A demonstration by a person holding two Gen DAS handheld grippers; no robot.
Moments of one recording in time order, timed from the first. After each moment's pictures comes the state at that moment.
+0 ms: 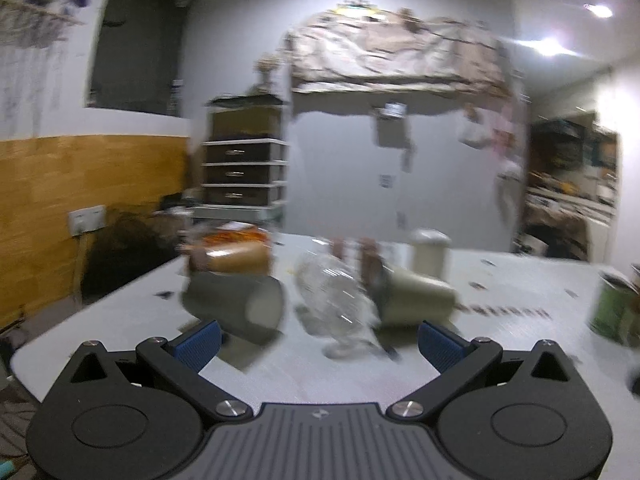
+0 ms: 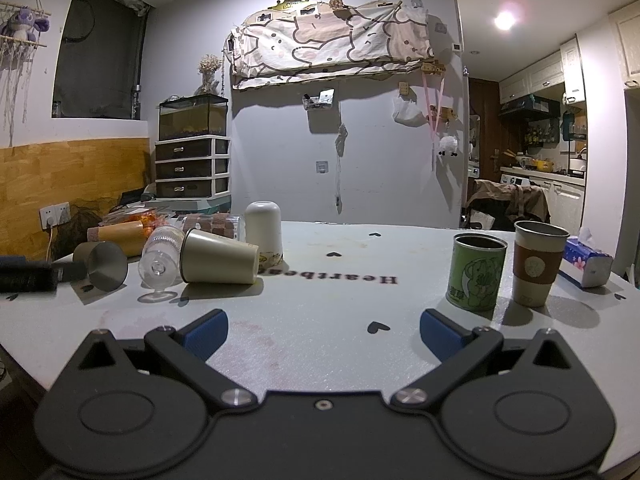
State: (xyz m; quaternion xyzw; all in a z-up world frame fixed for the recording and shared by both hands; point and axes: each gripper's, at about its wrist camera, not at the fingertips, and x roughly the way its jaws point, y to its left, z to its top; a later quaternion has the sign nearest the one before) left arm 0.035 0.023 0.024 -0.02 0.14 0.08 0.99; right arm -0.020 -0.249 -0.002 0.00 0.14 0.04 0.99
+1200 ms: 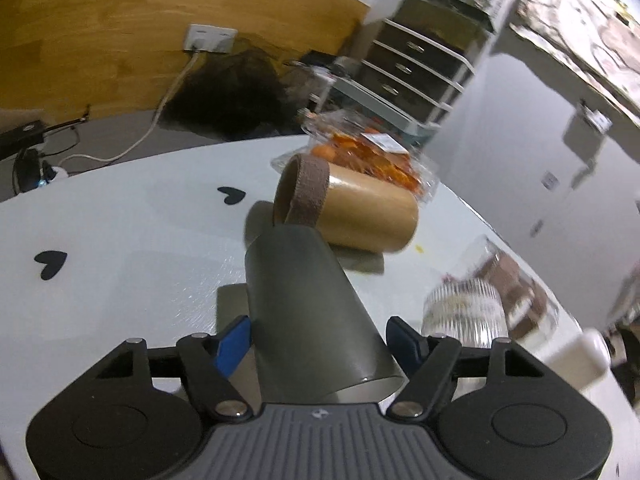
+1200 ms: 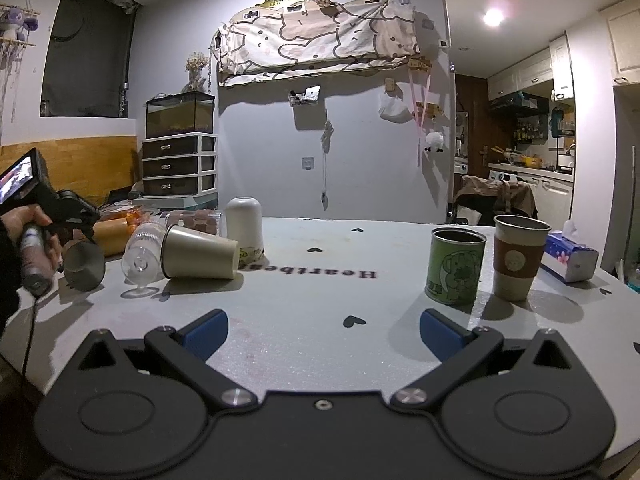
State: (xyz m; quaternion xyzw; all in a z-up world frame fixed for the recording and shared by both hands) left arm 0.187 0.134 0.011 -0.27 0.30 0.22 0.89; right arm -0.023 -0.267 -0.004 0.01 0.14 0.02 0.99
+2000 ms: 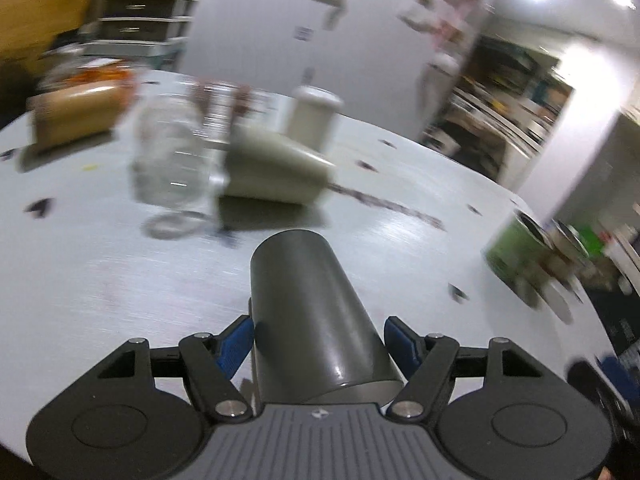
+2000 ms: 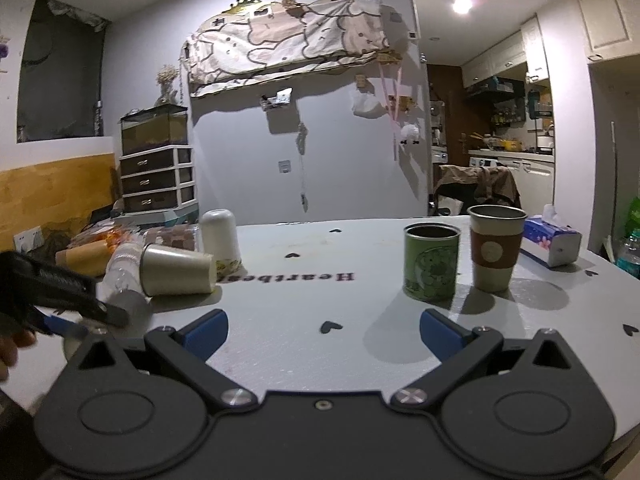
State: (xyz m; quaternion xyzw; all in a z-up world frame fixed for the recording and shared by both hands) left arm 0.094 -0.041 0.006 -0.12 0.38 -0.13 0.91; right arm -0.019 -0.292 0.005 0.05 0.14 -0.01 0.99
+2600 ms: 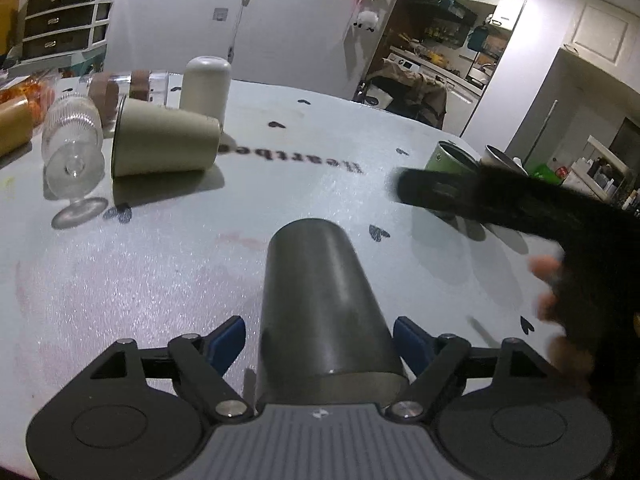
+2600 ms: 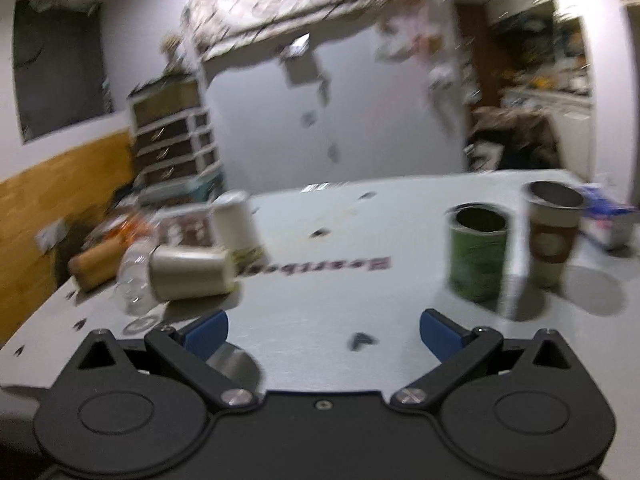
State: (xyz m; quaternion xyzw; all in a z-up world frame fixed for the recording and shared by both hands) left arm 0.080 -0.095 -0.007 -0.06 0.39 -0.20 0.89; right arm 0.083 -0.291 0.033 0.08 0.26 0.08 0.96
